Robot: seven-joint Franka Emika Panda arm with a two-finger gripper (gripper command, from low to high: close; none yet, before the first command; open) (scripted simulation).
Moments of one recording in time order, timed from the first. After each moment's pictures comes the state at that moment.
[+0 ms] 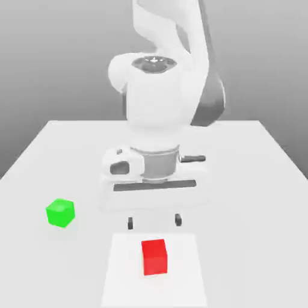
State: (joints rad) arm 0.03 0.06 -0.03 -2.71 0.01 2.79 0.65
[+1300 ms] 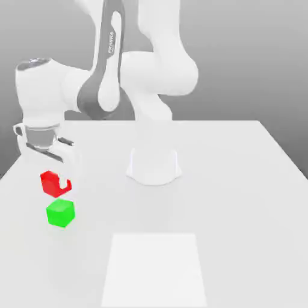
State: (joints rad) arm -0.46 -0.07 -0.37 -2.91 -0.07 2.85 0.66
